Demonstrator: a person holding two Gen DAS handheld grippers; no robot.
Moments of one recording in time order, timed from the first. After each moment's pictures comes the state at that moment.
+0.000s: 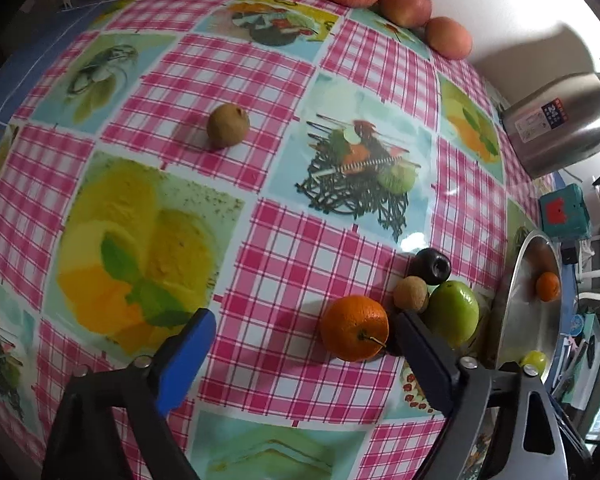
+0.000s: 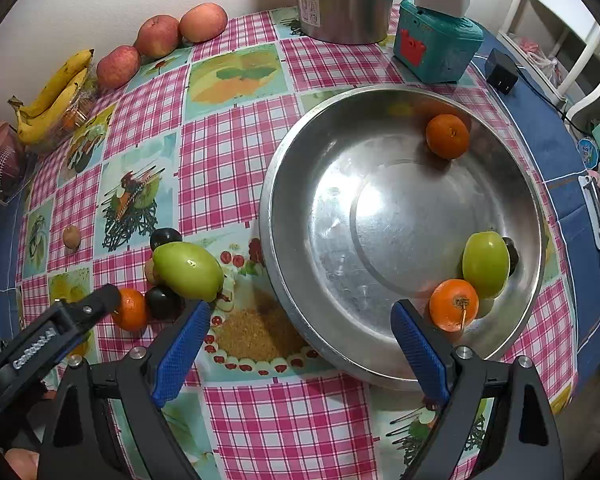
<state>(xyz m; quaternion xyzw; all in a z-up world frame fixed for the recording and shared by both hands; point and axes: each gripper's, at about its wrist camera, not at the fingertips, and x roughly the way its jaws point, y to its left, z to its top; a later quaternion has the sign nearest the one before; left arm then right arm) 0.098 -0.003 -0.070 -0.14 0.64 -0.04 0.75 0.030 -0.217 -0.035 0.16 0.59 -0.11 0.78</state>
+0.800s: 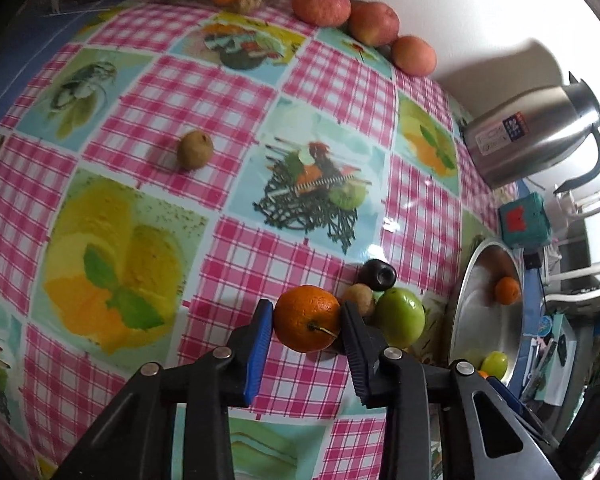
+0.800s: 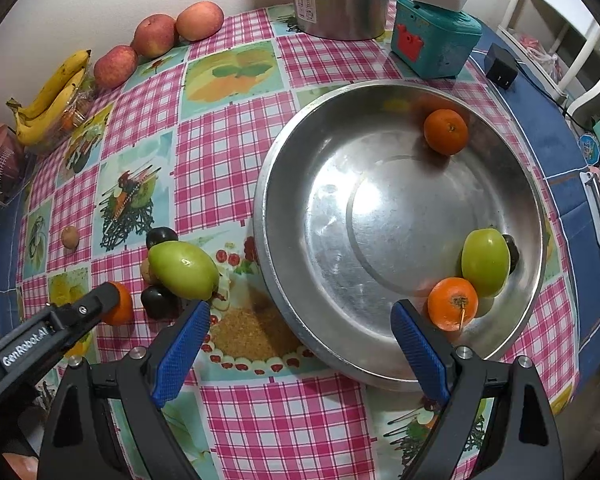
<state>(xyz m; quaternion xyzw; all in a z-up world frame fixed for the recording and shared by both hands) 0.101 -0.008 -0.046 -0.18 0.61 -0.08 0.76 0.028 -0.218 -0.037 0.16 0.59 -0.11 0.78</state>
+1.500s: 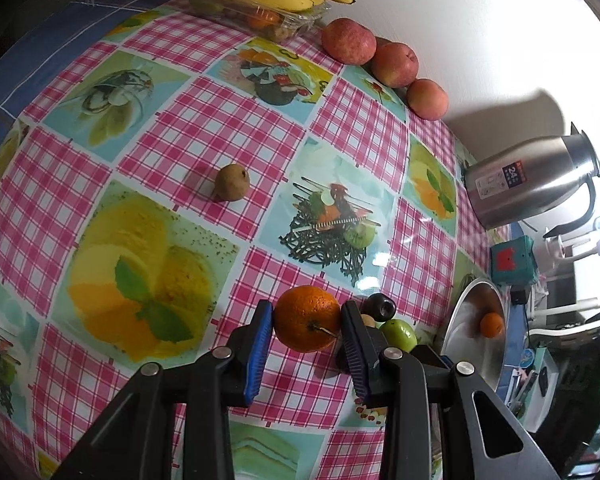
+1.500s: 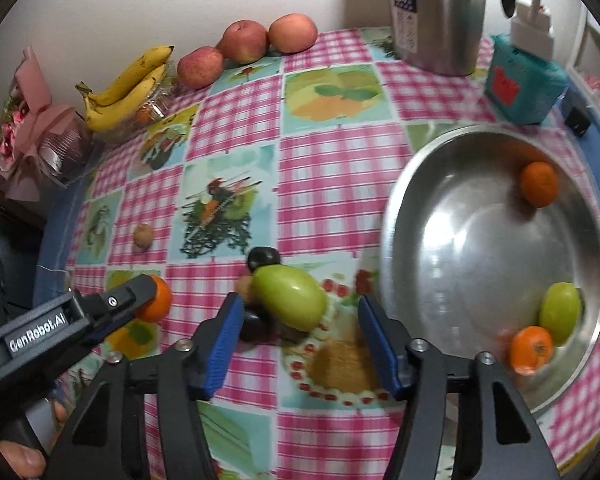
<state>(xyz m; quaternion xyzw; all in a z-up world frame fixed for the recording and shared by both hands) 0.099 0.023 -0.031 -0.23 0.59 -0.06 0.77 0.057 -0.179 -0.033 0.18 0.55 0.01 0.82</state>
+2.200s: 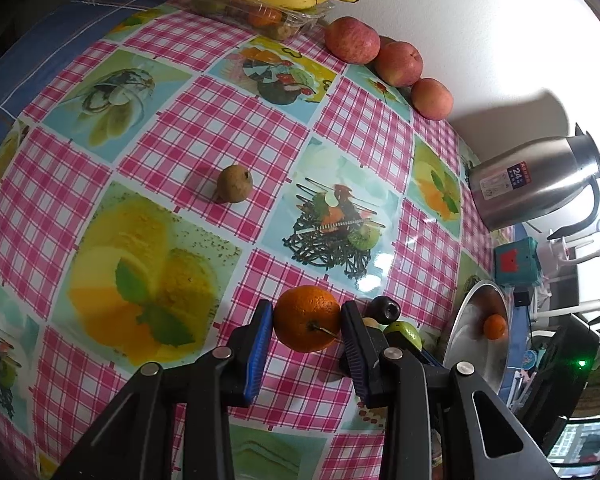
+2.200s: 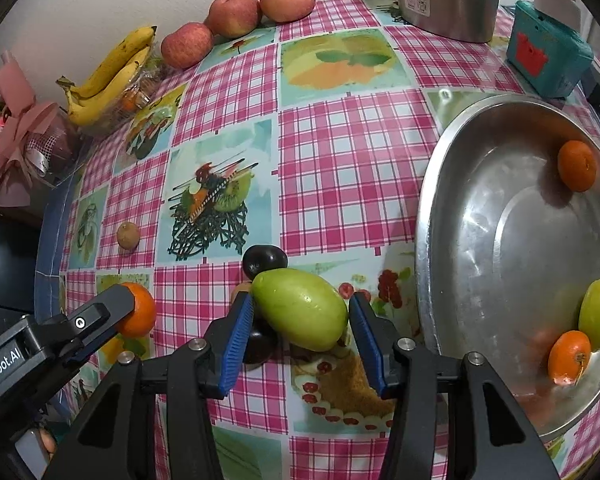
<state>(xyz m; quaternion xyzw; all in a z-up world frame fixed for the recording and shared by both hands) 0.101 0.022 -0.033 -0.23 0.59 -0.06 0.77 0.078 -0.175 -0.062 0.19 0.58 0.01 0.79</state>
